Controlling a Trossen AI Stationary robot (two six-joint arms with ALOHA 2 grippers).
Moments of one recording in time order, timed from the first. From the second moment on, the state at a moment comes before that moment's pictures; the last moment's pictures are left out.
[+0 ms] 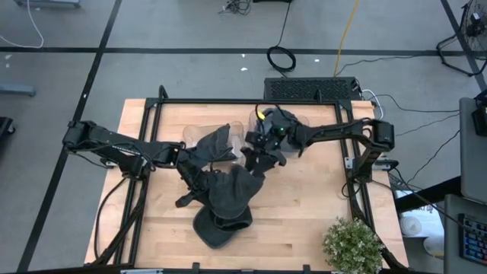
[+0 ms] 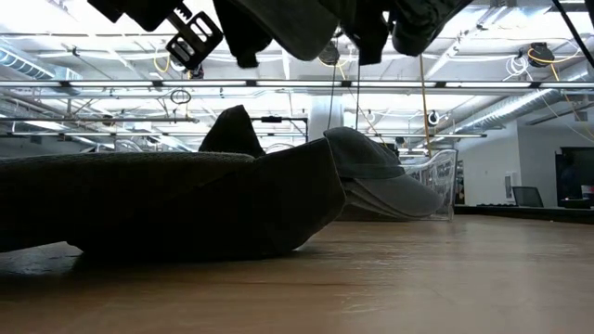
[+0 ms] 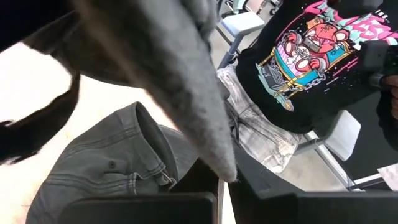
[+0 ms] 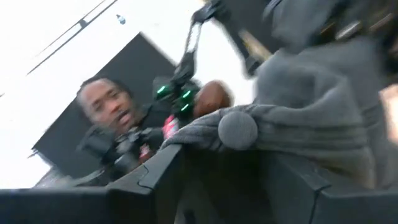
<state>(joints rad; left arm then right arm) -0.13 1.31 0.86 -0.18 0.70 -0.05 -0.19 1.74 1.12 0.77 -1.21 0.91</state>
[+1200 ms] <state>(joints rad) -0.13 1.30 0.86 -0.20 0.67 -0.01 -0.10 1.61 1.12 0.56 -1.05 0.71</state>
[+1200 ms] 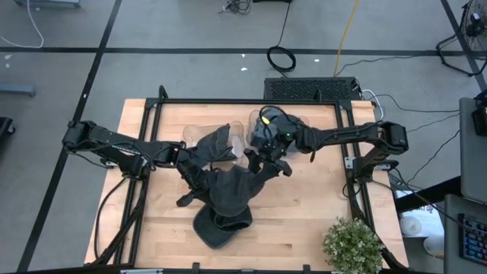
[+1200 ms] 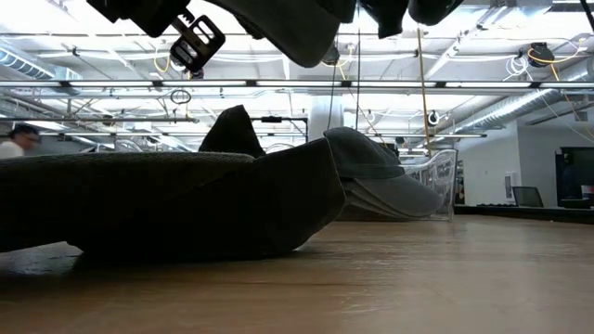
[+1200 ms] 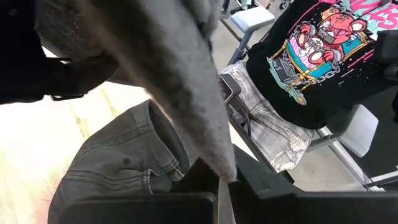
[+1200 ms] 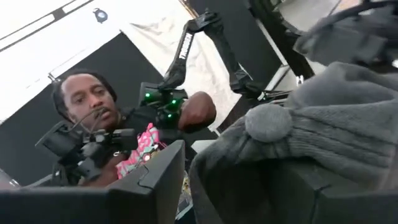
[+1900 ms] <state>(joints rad) -0.11 1.31 0.86 -0.19 0.64 -0.04 -0.07 1.61 1.12 0.42 -0.95 0.43</state>
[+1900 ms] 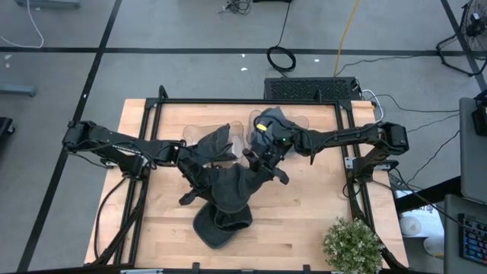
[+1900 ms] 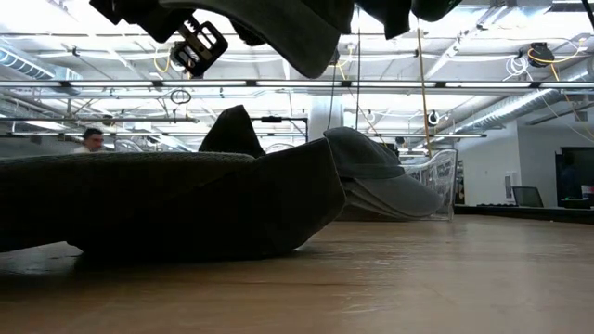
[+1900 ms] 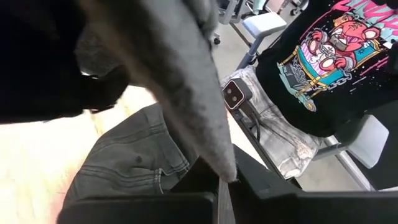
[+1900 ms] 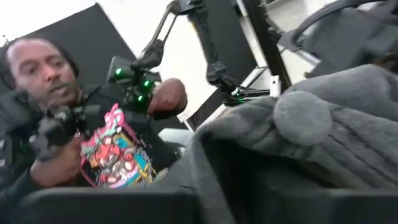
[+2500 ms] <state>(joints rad) -0.07 1.04 0.86 -0.18 0.30 -0.06 -0.07 1.51 1.12 0.16 -0.65 0.18</state>
